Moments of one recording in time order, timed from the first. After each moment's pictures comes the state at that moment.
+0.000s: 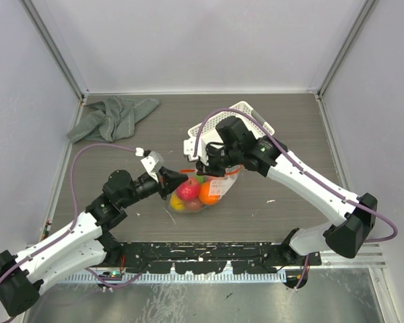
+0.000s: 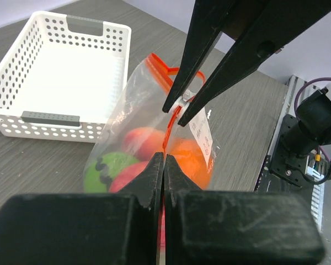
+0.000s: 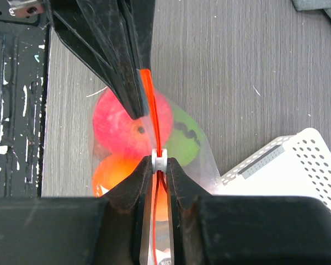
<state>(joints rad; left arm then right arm) -0.74 0.76 0.48 0.27 0.30 -0.20 0.80 1.37 1.37 -0.73 -0.51 -0.66</state>
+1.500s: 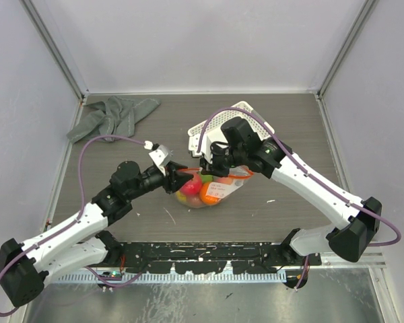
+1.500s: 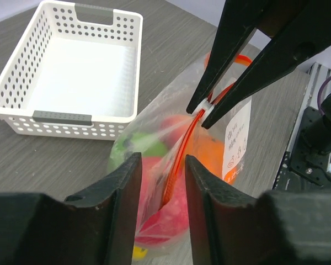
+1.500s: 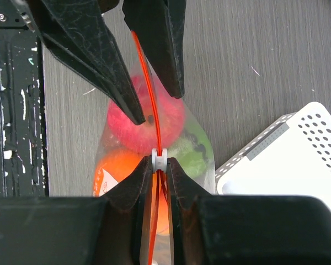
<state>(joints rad) -0.74 0.88 0.56 0.23 0.28 -0.14 0.78 1.33 1.32 -0.71 -0.47 -0.58</state>
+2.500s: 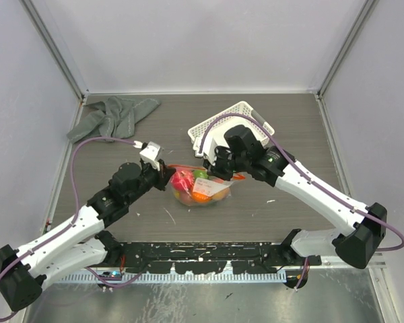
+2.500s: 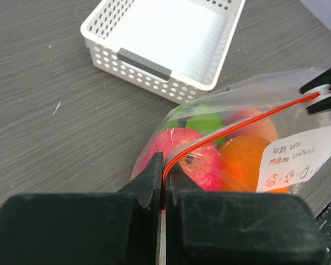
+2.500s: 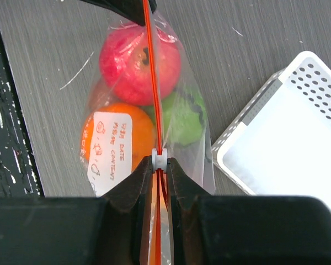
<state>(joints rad) -0.73 0.83 0.57 0.02 -0.06 -0.23 0.78 1.26 1.21 -0.64 -0.31 -0.46</state>
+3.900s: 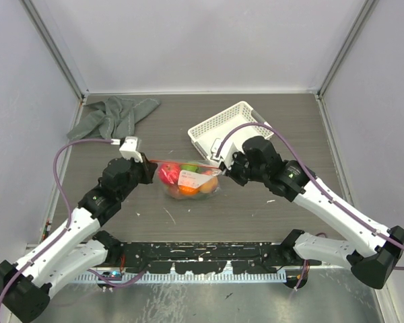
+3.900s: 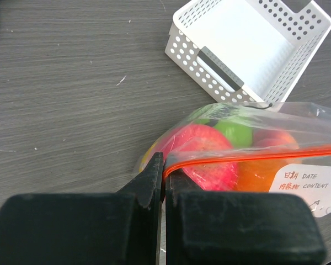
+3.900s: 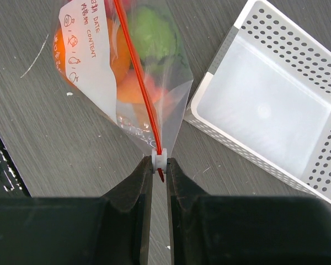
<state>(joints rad) -0.56 0.77 0.58 -0.14 -0.17 -0.37 0.77 1.05 1.06 -0.64 -0.12 -0.38</state>
